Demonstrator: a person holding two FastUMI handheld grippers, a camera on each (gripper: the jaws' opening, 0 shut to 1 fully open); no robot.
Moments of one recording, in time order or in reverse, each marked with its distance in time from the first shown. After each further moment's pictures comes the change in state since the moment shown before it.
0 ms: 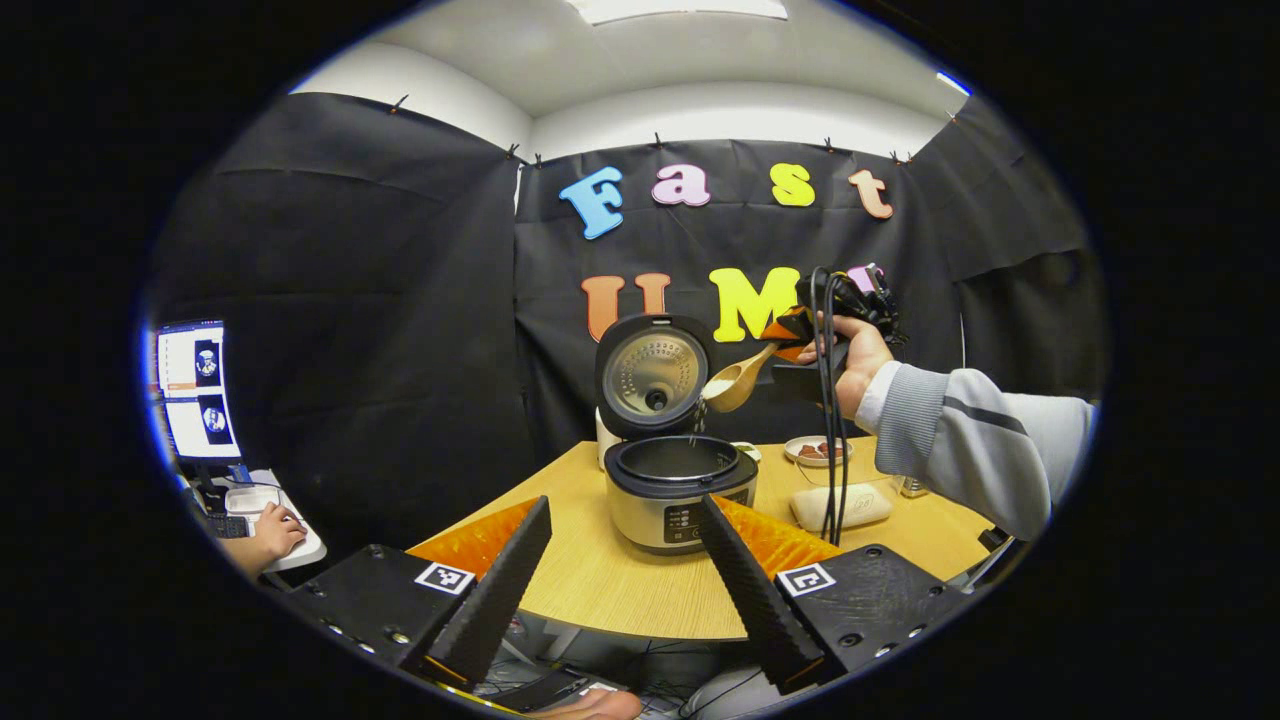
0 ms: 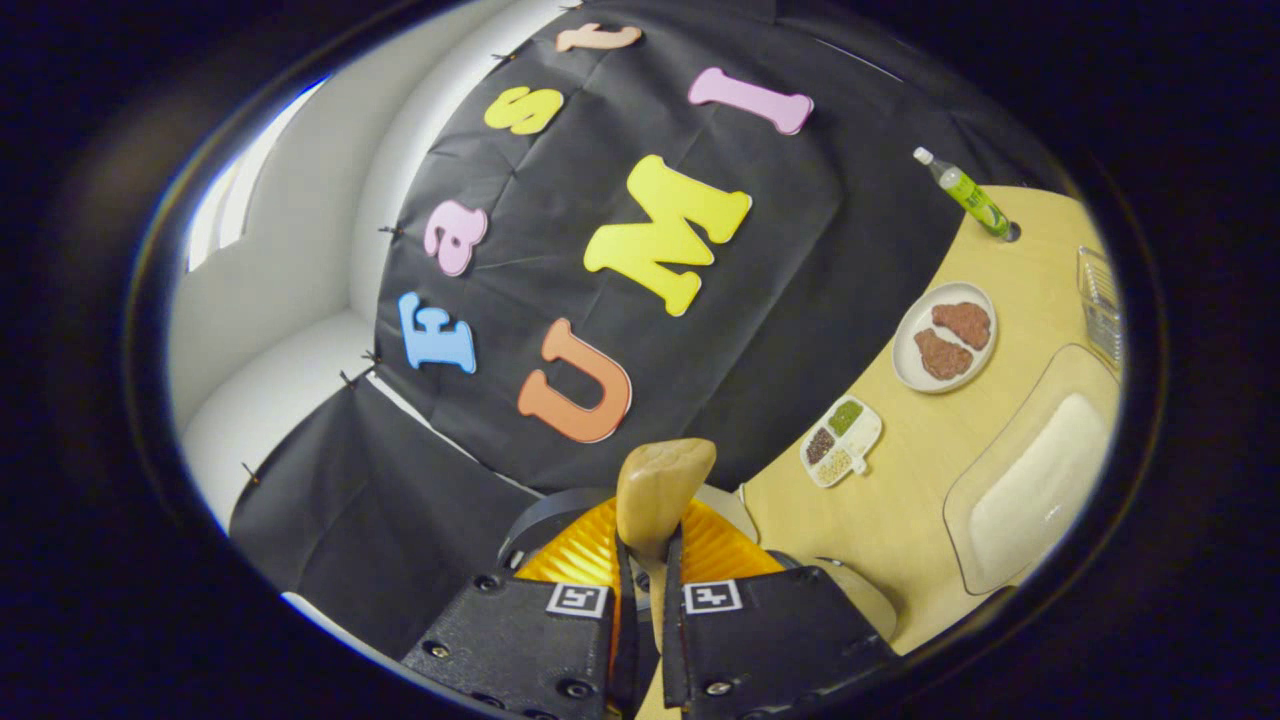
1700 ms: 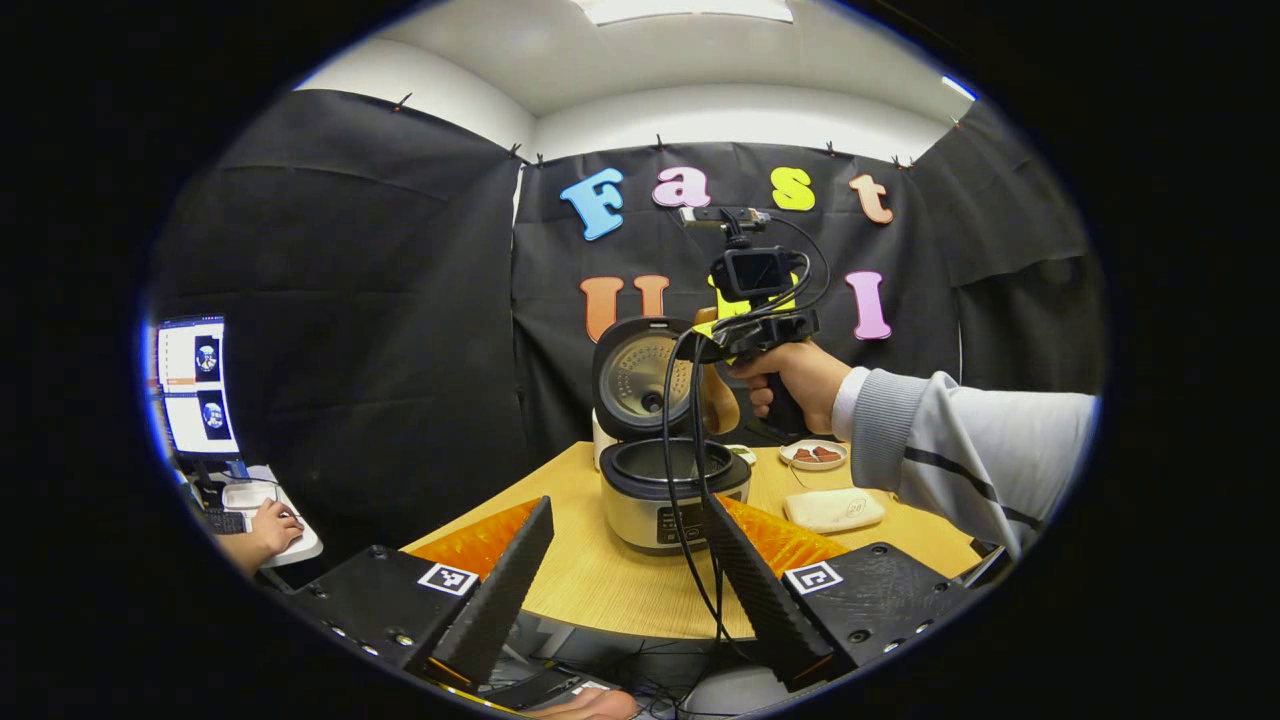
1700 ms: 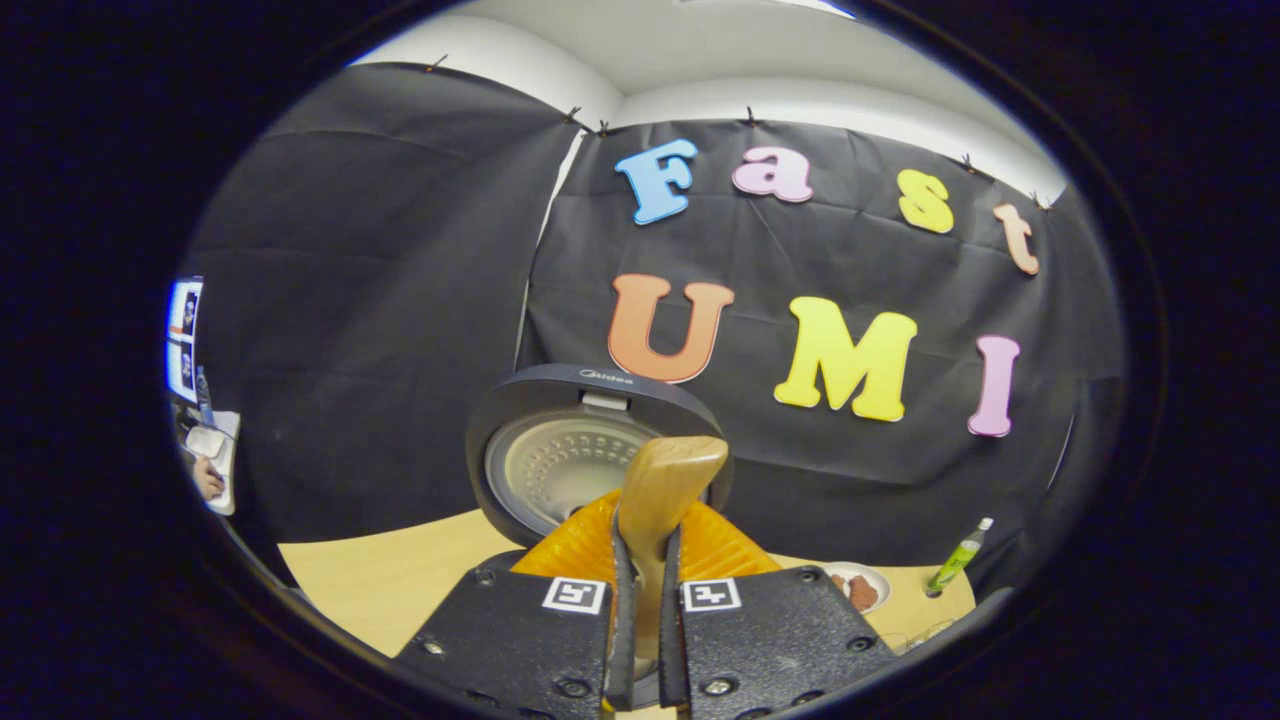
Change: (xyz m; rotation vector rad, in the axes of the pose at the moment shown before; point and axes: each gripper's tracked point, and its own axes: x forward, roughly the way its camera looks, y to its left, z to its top) left arm 0.000 -0.003 0.003 -0.012 0.006 0.006; right arm 0.000 0.059 -0.093 -1.195 -0.016 -0.040
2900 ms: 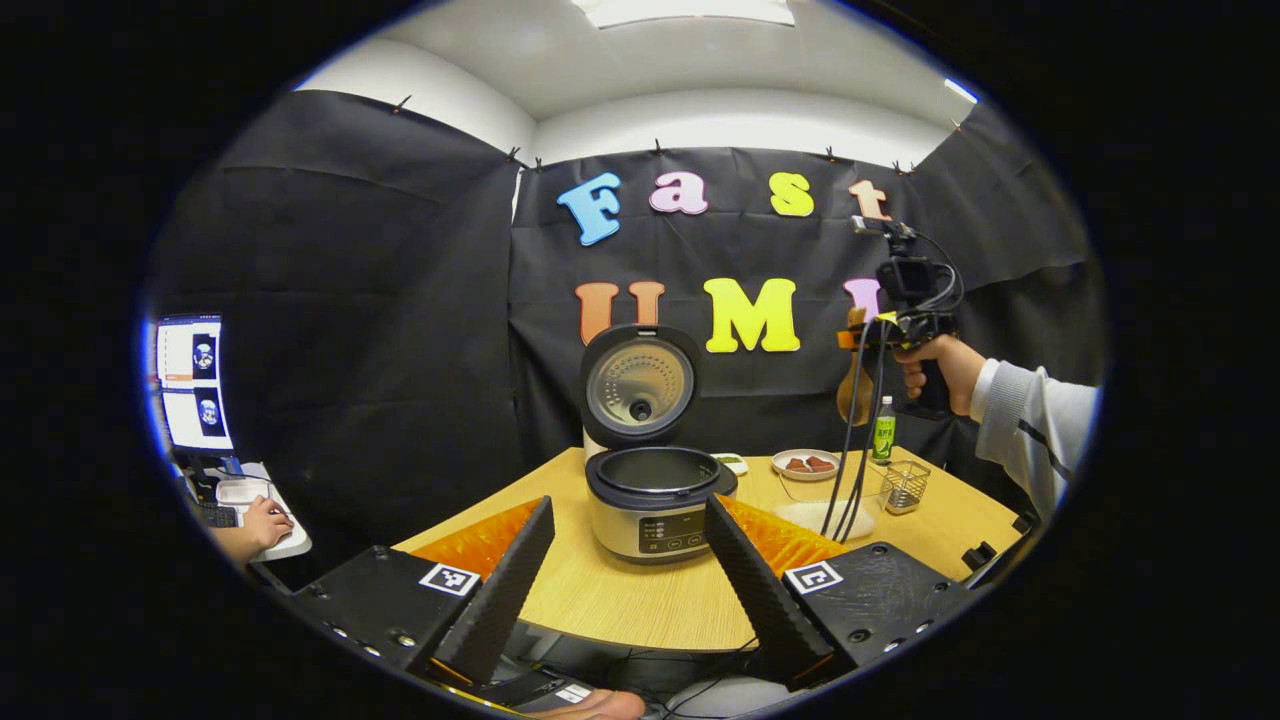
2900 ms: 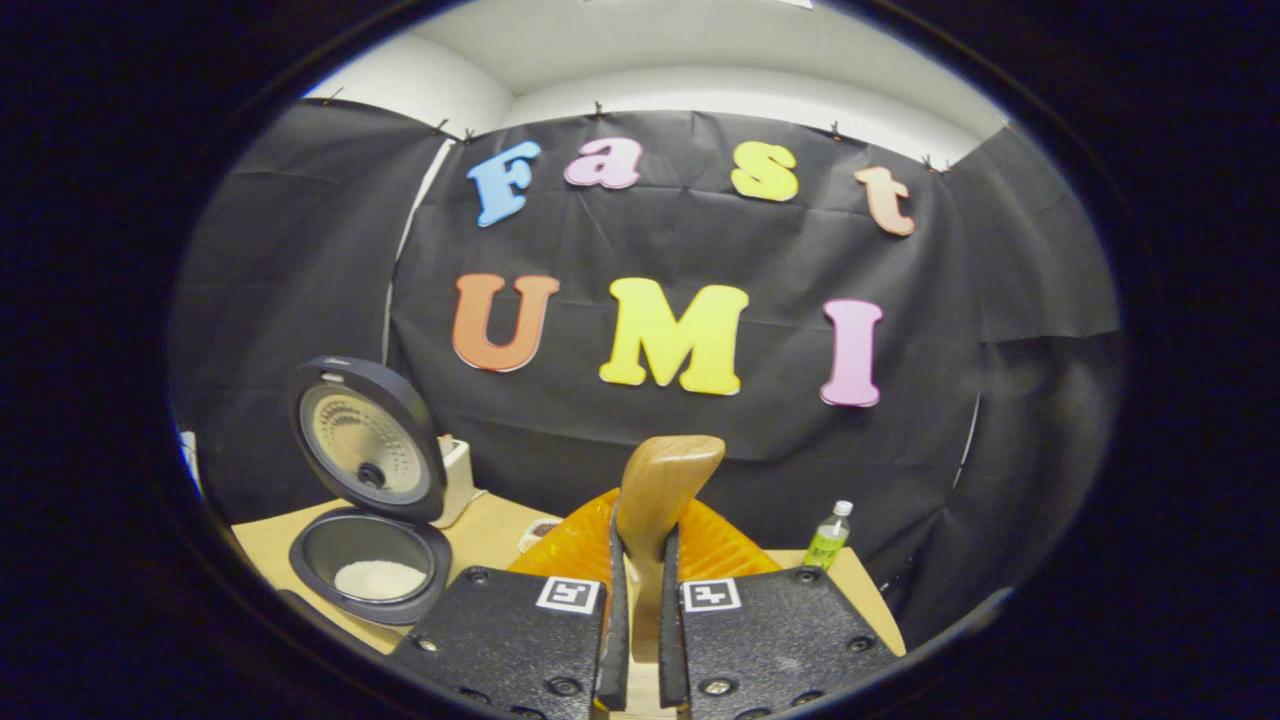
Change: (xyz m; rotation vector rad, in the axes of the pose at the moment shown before) left arm 0.005 -0.025 0.012 -0.032 -0.028 -0.004; right arm -0.087 -0.290 -0.047 0.127 0.037 -0.288
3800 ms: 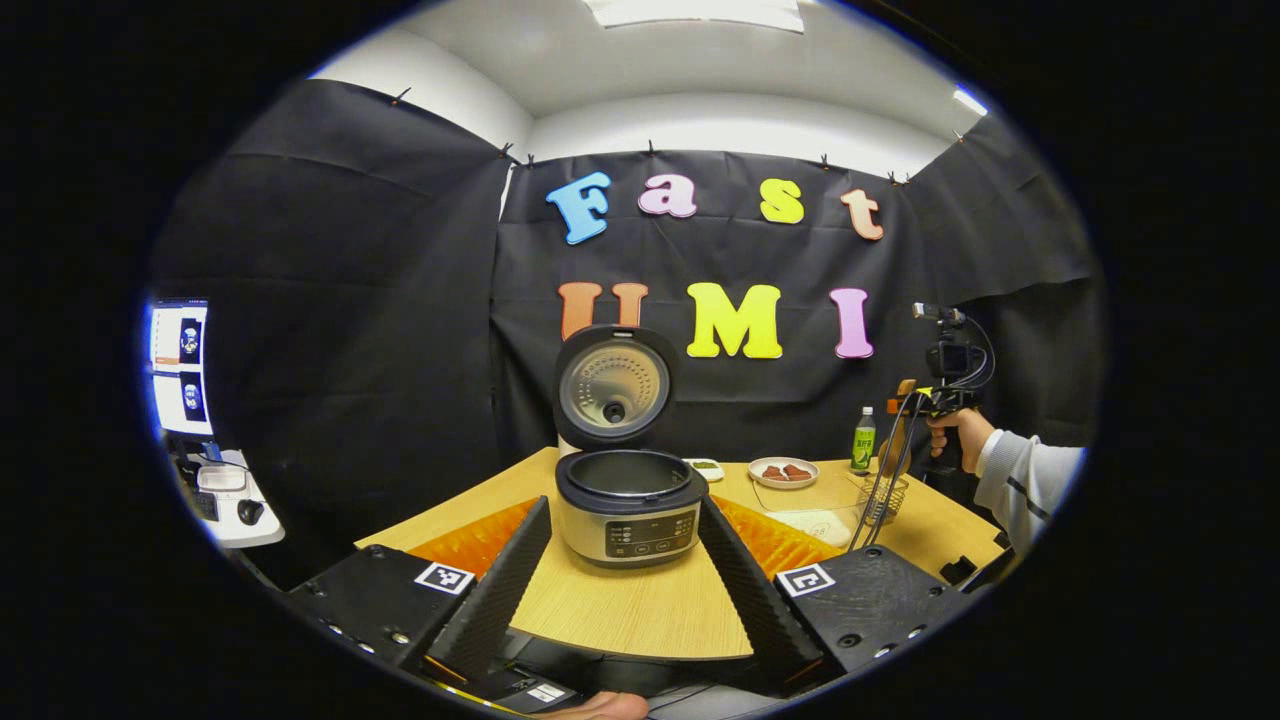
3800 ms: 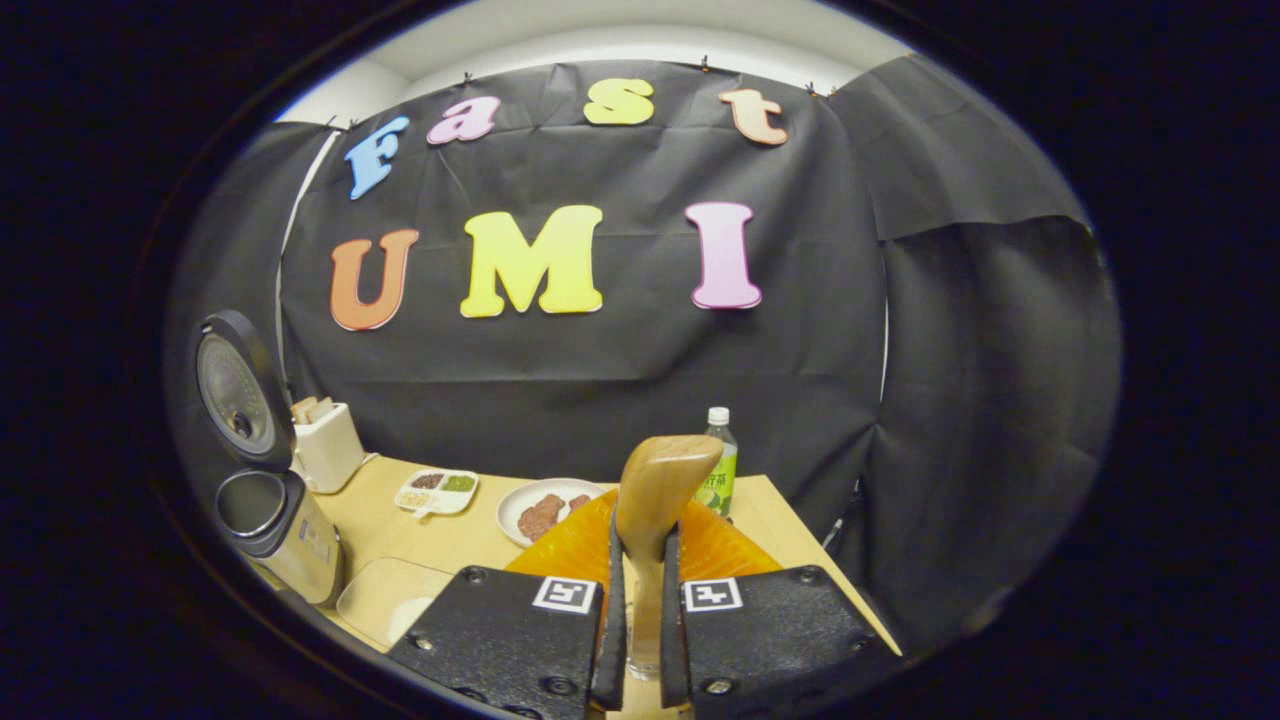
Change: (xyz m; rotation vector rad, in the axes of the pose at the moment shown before) left arm 0.010 -0.034 -0.001 -0.025 0.003 -0.066; right arm 0.017 -0.152 -0.125 0.149 0.144 -0.200
